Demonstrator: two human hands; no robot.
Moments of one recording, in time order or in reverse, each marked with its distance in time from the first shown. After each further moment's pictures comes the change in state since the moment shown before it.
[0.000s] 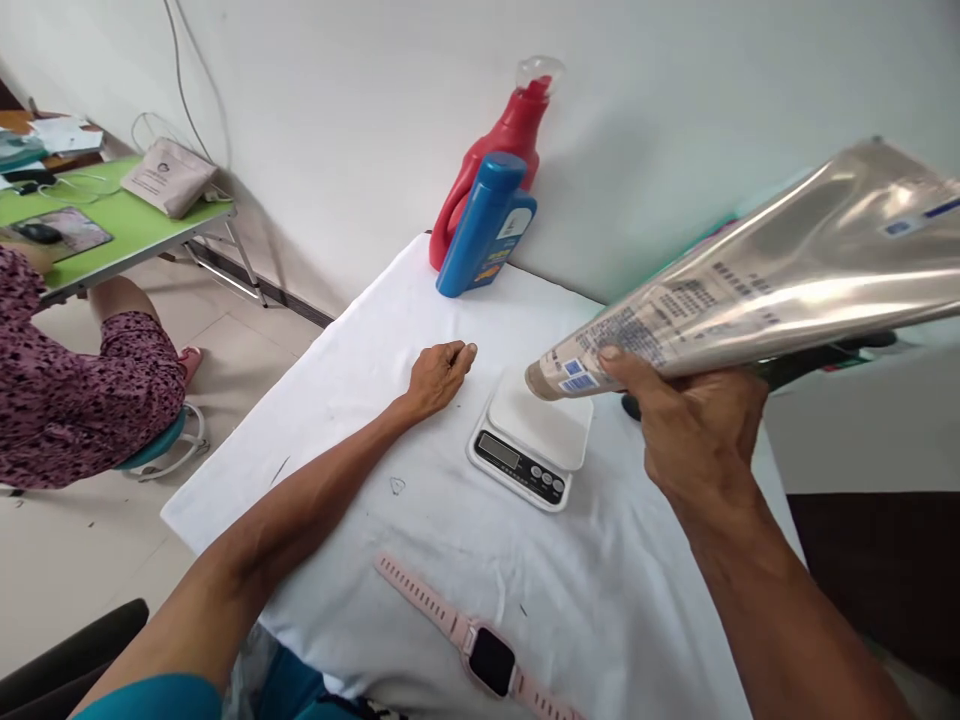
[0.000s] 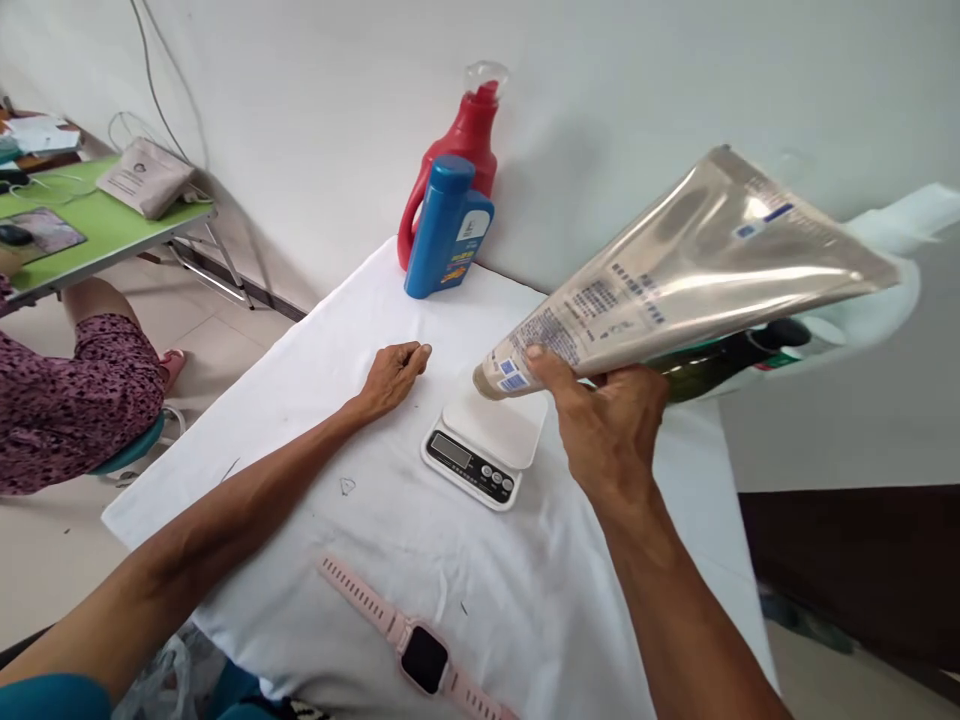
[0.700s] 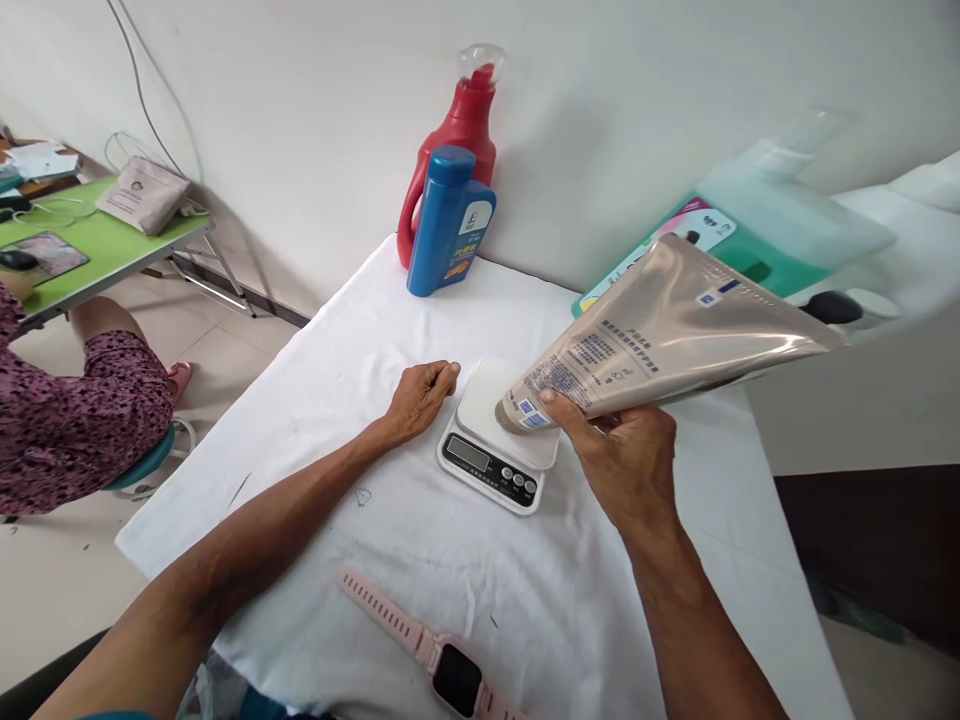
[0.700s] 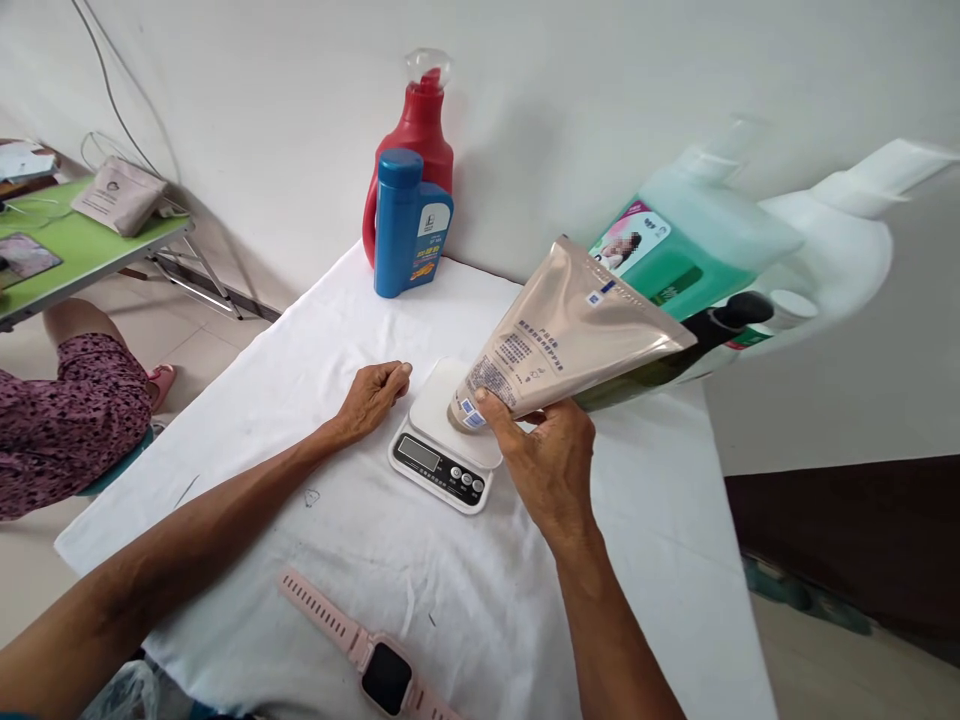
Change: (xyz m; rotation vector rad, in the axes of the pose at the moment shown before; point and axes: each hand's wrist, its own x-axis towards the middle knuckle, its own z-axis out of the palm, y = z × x) left_hand -0.017 0.009 0.023 -0.144 -0.096 0.000; right_hand -0.022 0.038 -0.014 -0.072 -0.119 0.159
